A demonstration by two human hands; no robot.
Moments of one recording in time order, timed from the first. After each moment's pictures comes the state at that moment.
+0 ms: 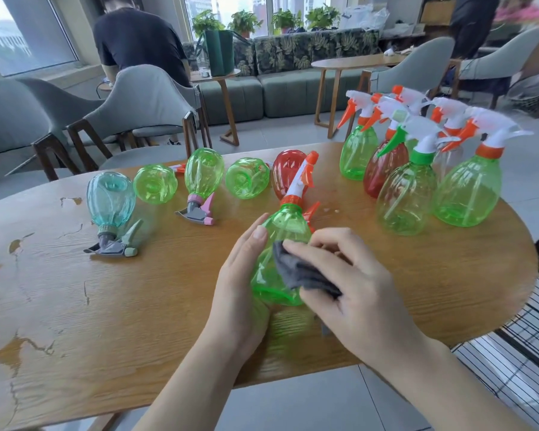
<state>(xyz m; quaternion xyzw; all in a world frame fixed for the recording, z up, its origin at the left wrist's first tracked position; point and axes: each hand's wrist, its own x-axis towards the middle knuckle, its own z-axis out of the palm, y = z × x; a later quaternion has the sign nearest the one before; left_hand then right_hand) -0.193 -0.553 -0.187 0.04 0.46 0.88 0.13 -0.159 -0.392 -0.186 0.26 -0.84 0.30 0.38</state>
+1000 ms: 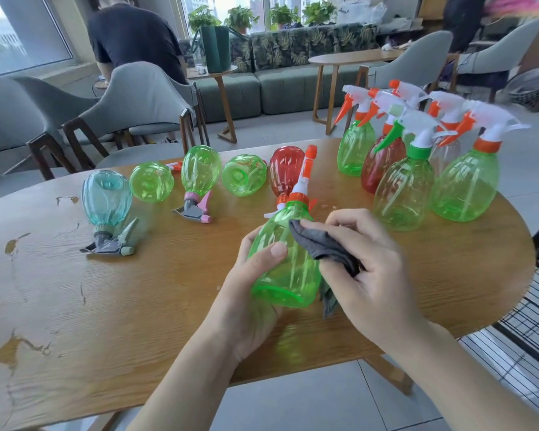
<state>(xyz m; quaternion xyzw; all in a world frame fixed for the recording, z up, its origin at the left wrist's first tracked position) -0.192 -0.553 -0.192 0.09 0.39 0.89 0.22 -0.168 -0.383 -0.181 0.20 -0.80 0.44 0.36</state>
